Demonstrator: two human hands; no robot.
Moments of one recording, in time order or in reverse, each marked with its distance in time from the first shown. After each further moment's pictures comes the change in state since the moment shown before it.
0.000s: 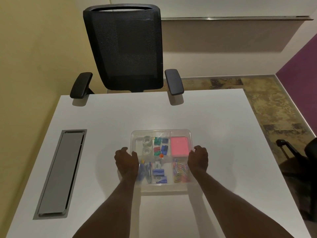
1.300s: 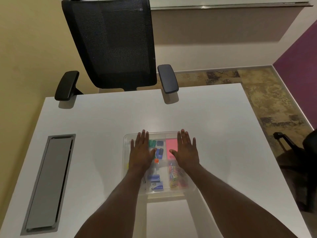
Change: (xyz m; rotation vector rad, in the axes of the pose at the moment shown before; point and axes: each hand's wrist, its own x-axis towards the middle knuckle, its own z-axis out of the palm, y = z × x) left_hand 0.030 0.033 0.070 0.477 -0.350 0.586; right_hand 0.050 -0.005 0.033 -0.678 -0.246 -0.553
